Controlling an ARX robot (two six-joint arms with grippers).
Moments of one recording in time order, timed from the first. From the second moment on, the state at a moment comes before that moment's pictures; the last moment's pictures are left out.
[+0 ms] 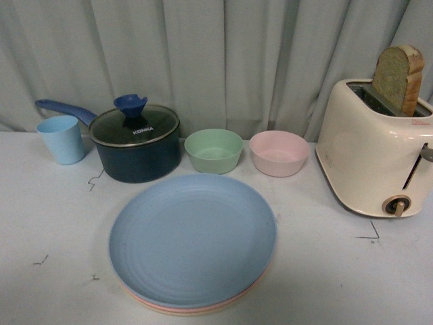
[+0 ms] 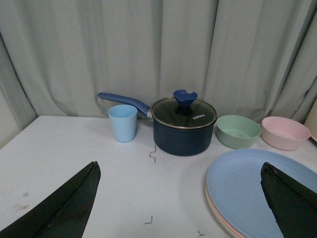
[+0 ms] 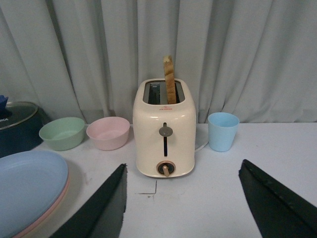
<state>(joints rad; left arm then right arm) 0.00 0.01 0.01 0.00 0.00 -0.01 0.00 0.00 0.01 0.00 0.00 0.00</state>
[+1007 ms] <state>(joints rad) 0.00 0.01 0.01 0.00 0.00 -0.01 0.00 0.00 0.01 0.00 0.00 0.00</state>
